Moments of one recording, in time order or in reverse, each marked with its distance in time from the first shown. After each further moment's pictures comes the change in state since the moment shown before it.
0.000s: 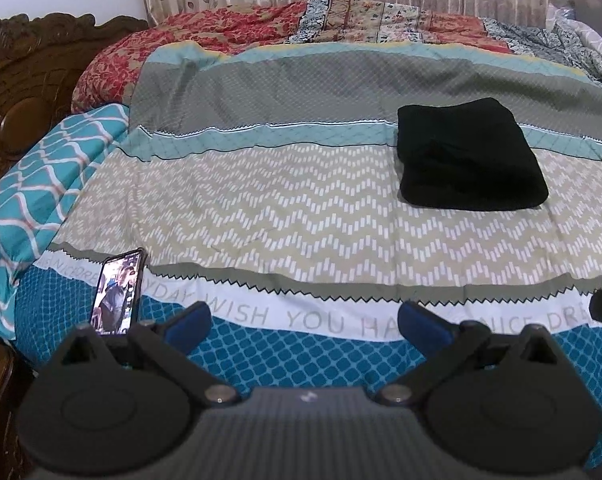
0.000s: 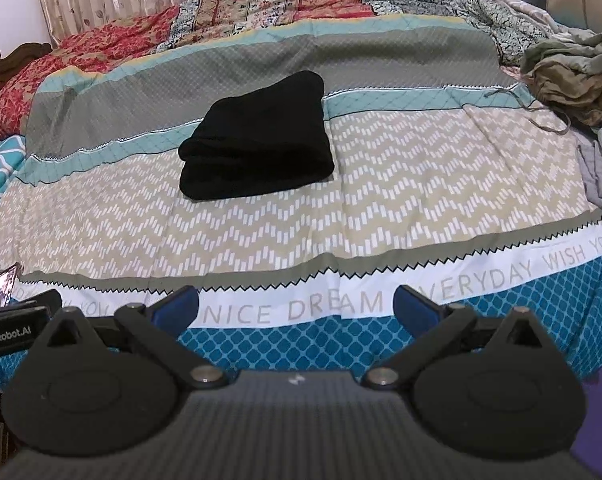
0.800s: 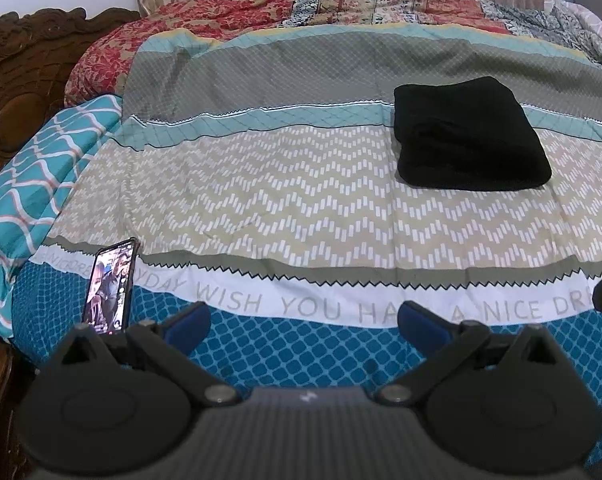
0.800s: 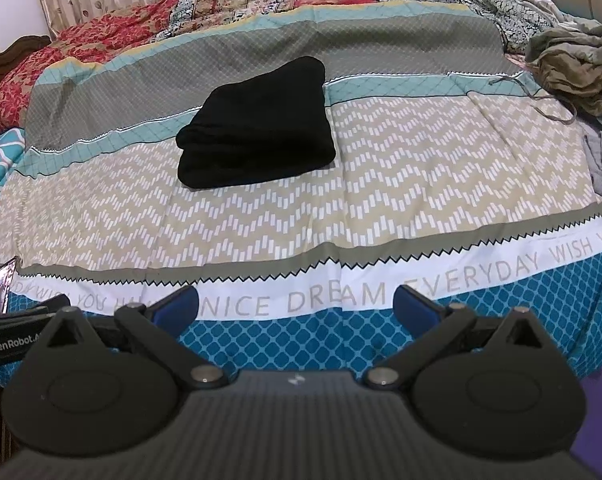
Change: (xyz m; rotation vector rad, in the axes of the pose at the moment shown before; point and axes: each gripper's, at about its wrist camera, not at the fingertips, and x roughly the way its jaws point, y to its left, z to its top) left arm 0.012 -0.006 -0.003 0.025 0.046 -0.002; right arm 0.009 -0.003 0.000 0.005 0.037 0.010
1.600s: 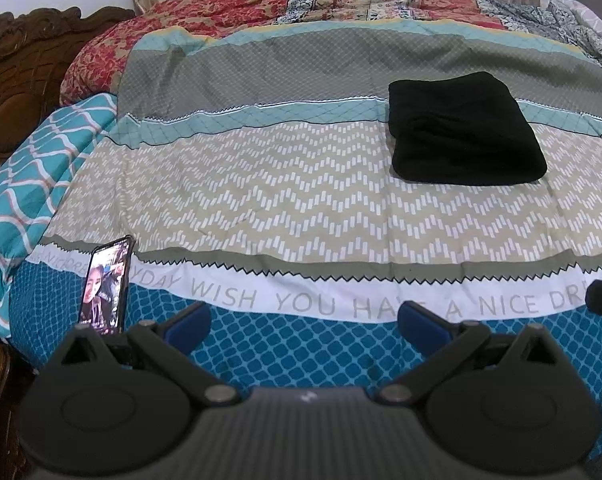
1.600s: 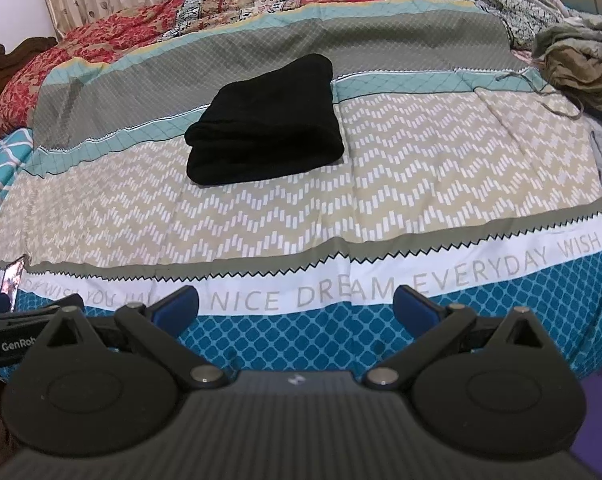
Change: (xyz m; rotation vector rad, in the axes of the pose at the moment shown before) left arm 0.000 0.000 -0.001 0.005 0.017 -0.009; right arm -0.002 0.001 -0.003 -0.006 0.002 0.026
